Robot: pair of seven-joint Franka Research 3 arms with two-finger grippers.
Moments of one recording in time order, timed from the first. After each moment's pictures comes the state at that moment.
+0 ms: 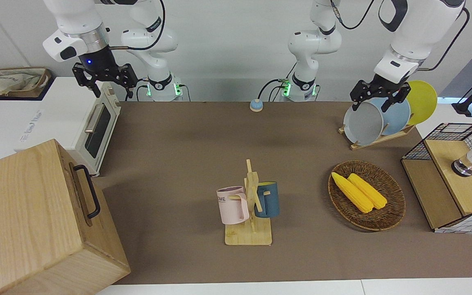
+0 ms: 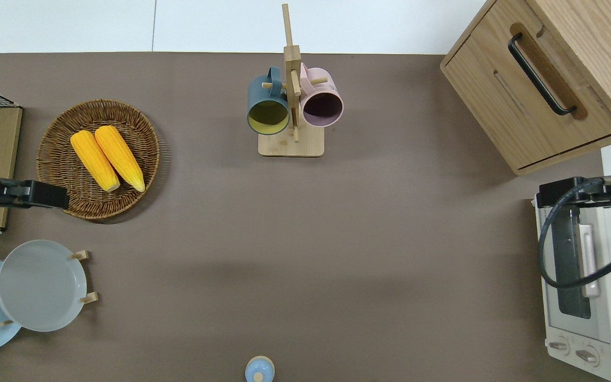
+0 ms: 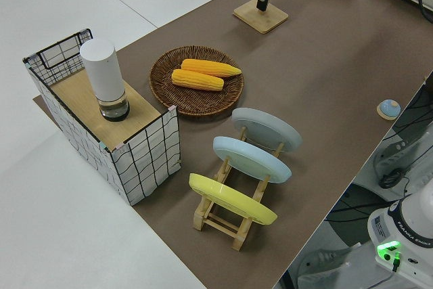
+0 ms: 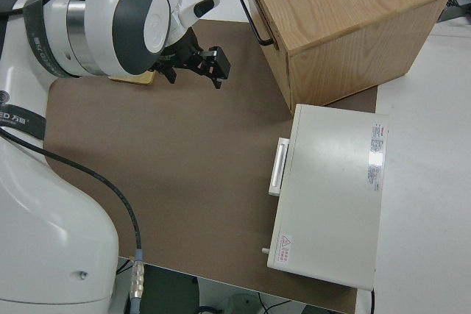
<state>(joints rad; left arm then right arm) 0.03 -0.02 -0.04 -1.61 -0.02 1.59 0.08 0.06 -0.03 -0.02 -1.53 -0.02 1.49 0.08</state>
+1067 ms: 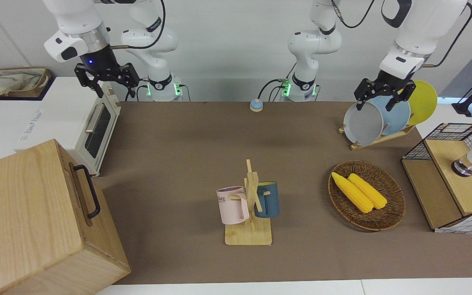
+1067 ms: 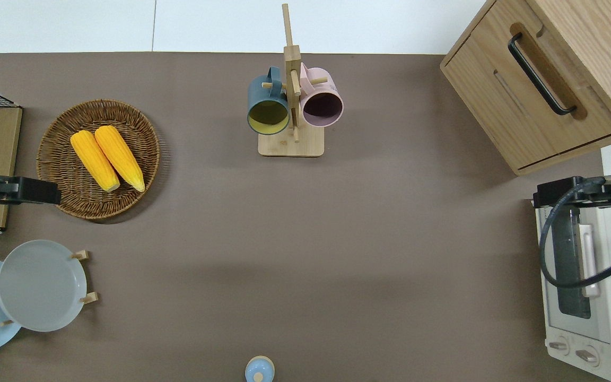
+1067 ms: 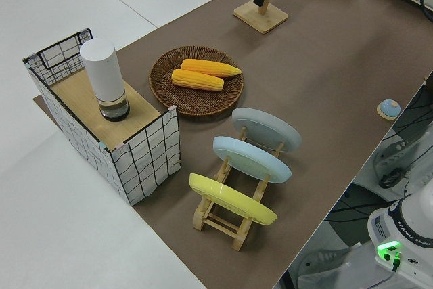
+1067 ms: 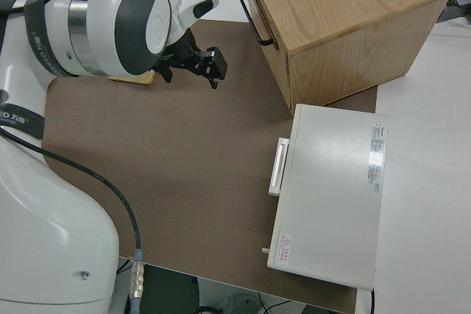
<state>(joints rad) 0.03 -0.02 -0.03 -1.60 -0.02 1.62 0.07 0.06 -0.03 -0.02 -1.53 0.02 1.49 0.08</state>
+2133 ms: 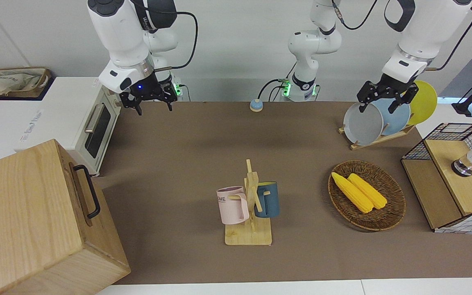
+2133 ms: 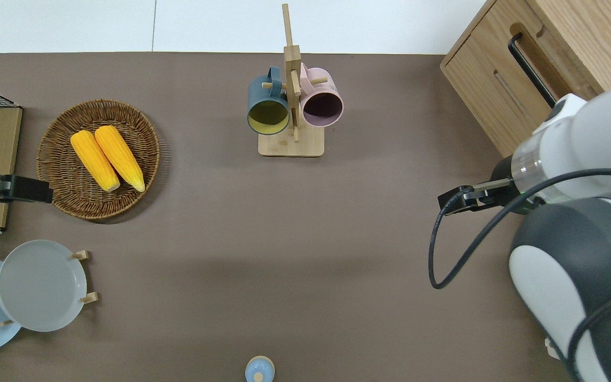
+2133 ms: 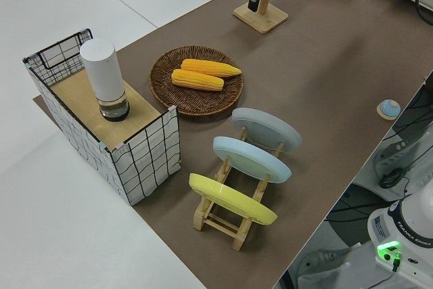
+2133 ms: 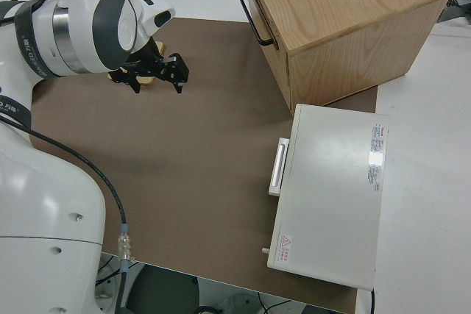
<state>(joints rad) 0.03 -0.01 0.00 -1.60 -0.01 1.62 0.12 0.21 0.06 -0.01 -1.57 0.05 1.56 0.07</state>
